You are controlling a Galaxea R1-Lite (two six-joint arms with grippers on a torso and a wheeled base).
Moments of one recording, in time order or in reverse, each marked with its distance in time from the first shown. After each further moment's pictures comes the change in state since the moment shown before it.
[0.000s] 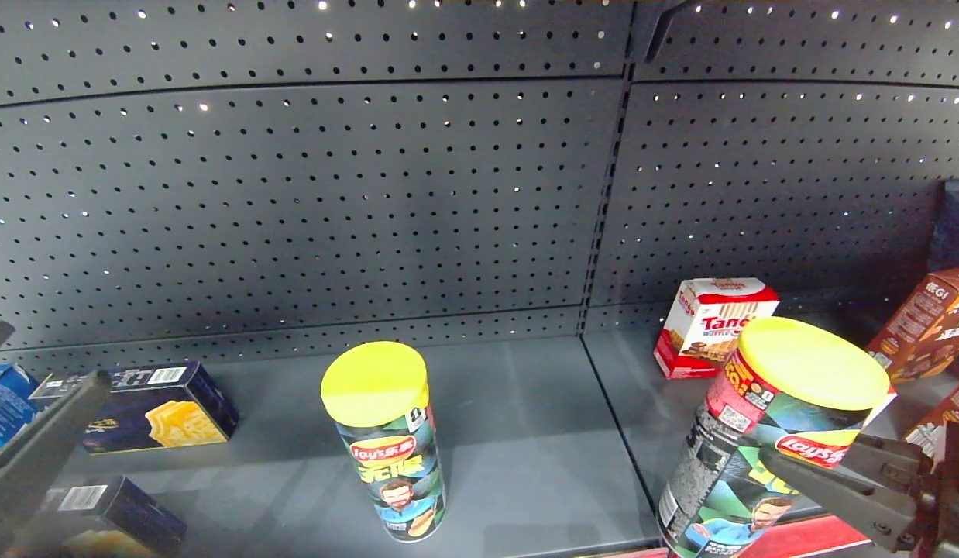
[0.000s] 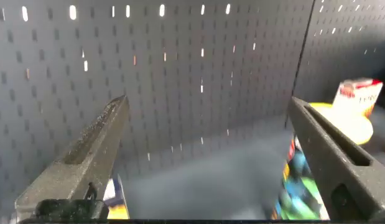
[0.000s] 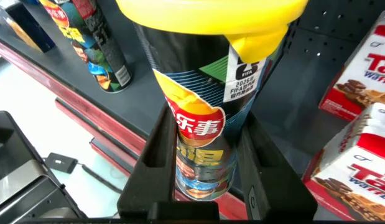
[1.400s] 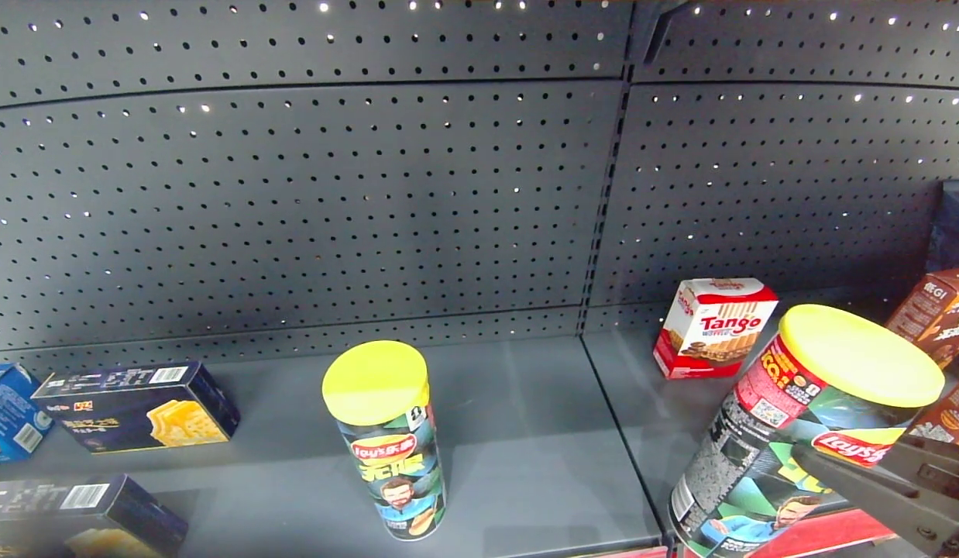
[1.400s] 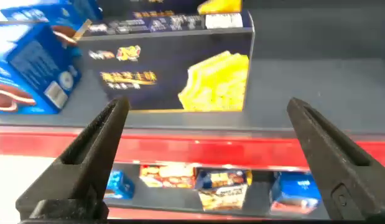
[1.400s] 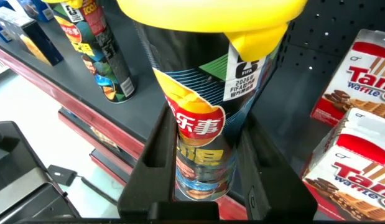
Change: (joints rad) left arm 0.010 -0.853 0.000 1.316 0.518 0.200; right arm 0.000 -0.065 0.010 0.000 0.002 0.000
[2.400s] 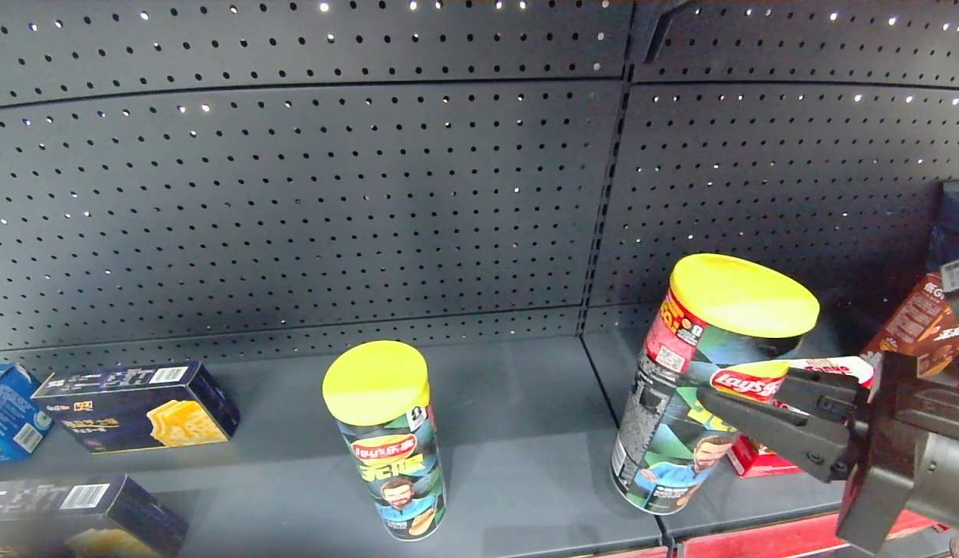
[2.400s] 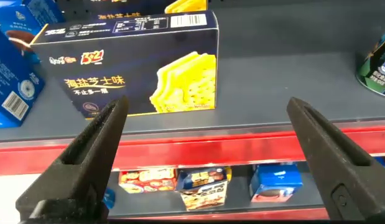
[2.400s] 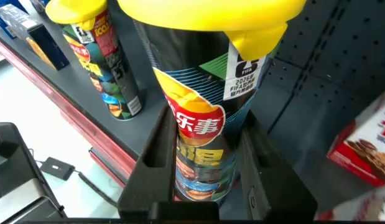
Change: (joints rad) left arm -0.061 0.002 0.000 0.000 -0.062 -0.019; right arm 0.061 0.221 -0.199 -0.008 -0.001 -0.053
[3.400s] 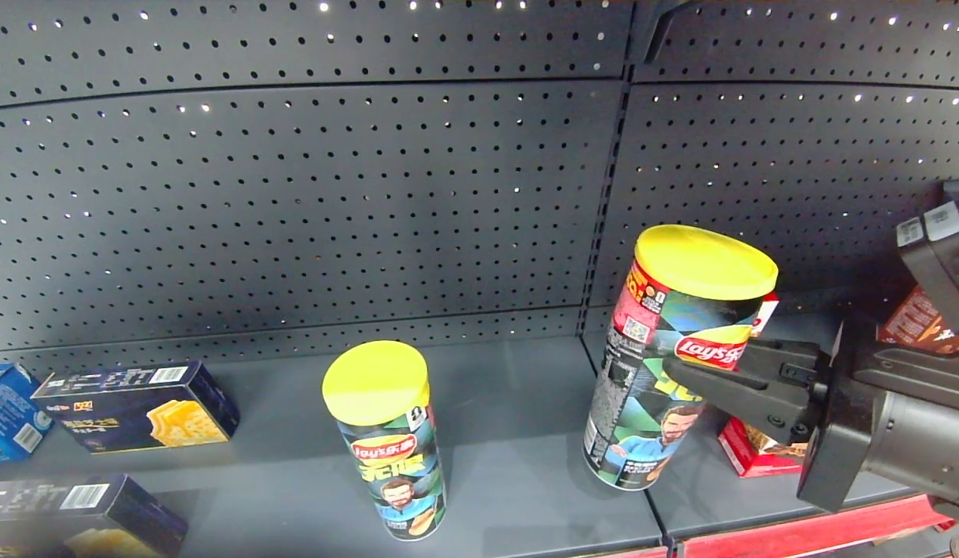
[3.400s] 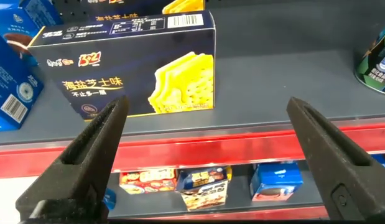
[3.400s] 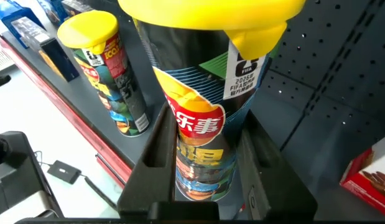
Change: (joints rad) left arm 0.001 0.001 0.000 0.000 -0.009 0.011; right arm 0.005 0.070 -0.086 0.000 0.038 0.001
